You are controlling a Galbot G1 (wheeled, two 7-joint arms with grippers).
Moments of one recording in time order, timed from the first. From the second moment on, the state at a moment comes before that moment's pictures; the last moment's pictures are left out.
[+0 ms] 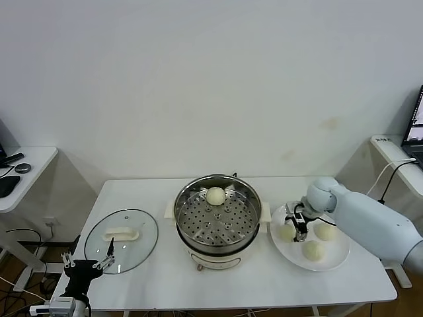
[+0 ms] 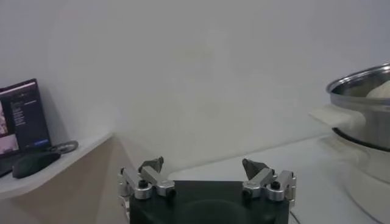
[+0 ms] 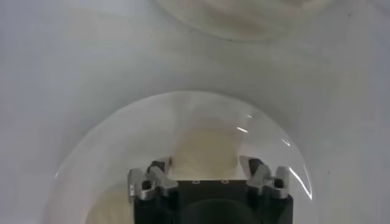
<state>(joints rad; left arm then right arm) 1.70 -1.30 -0.77 -2.08 -0.07 0.03 -0.03 -0.08 0.78 -0.75 1.22 -0.21 -0.21 -1.11</state>
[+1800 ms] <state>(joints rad) 1.66 -1.30 -0.77 -2.10 -0.09 0.04 -0.05 0.56 1.24 -1.31 1.38 0.52 -0.68 -0.89</state>
